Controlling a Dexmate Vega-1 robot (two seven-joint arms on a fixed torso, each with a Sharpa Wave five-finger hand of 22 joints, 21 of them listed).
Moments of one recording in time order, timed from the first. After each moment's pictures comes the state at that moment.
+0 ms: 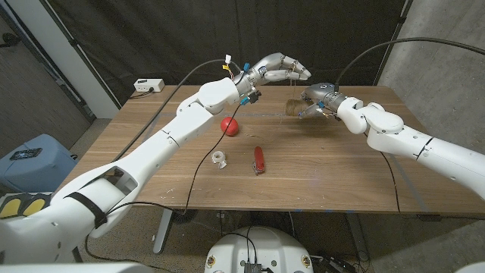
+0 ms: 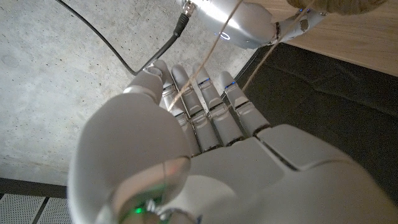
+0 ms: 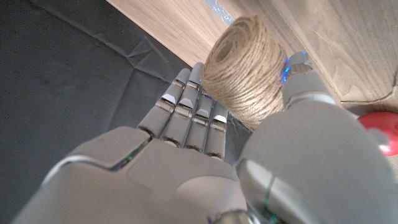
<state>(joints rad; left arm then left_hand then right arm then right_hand) 0.45 0.44 0.68 -1.61 -0.27 -0.15 -0.25 1.12 0.06 0.39 -0.16 0.33 1.10 -0.05 0.33 0.19 0.92 -0.14 0.44 0.48 0.81 -0.13 0.34 0.23 0.52 -0.01 0.35 0.20 -0.49 -0.98 -0.86 -1.77 -0.63 -0.25 0.05 0.88 -0.17 0.42 -0.16 0.18 0.71 -0.01 0.43 0.21 0.70 -0.03 0.57 0.37 0.71 -0.07 0.30 0.44 0.60 -0.06 0.21 0.17</state>
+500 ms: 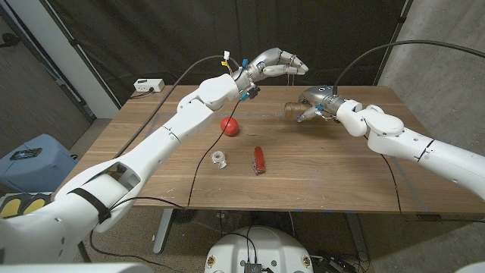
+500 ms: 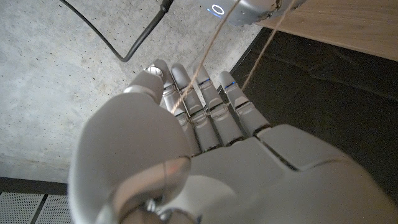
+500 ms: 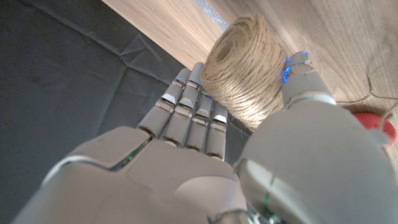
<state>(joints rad) 0.42 0.42 0.68 -1.56 -0.25 -0.16 -0.24 1.13 0.07 0.39 -0.16 0.33 1.10 -0.05 0.33 0.19 0.93 -0.15 0.44 0.48 0.81 -0.14 0.34 0.24 0.52 -0.01 0.35 0.20 -0.50 -0.99 -0.86 -1.79 -0.64 -0.23 0.05 0.88 -0.17 0.42 -0.16 0.18 0.72 -0.01 0.43 0.21 0.71 -0.02 0.57 0.37 0.71 -0.07 0.30 0.44 0.60 -0.06 0.21 0.17</state>
